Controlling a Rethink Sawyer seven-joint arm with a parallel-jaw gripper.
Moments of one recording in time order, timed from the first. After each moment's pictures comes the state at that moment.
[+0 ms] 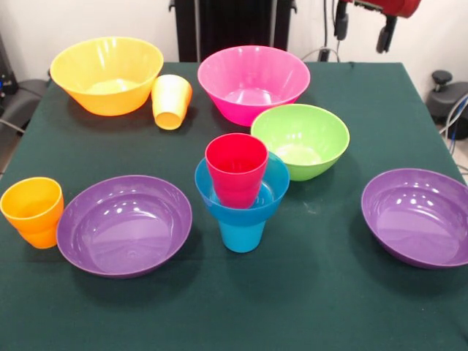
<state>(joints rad) 0.06 -0.57 -0.25 1.34 0.32 1.17 2.02</state>
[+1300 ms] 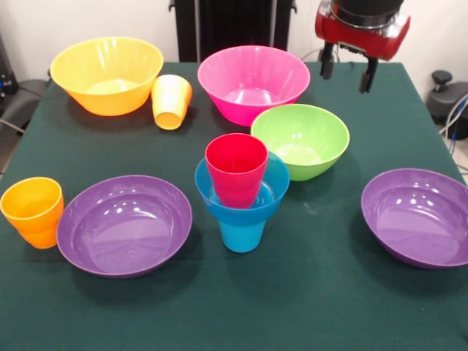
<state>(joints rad) 0.08 -0.54 -0.25 1.45 0.32 0.92 2.03</state>
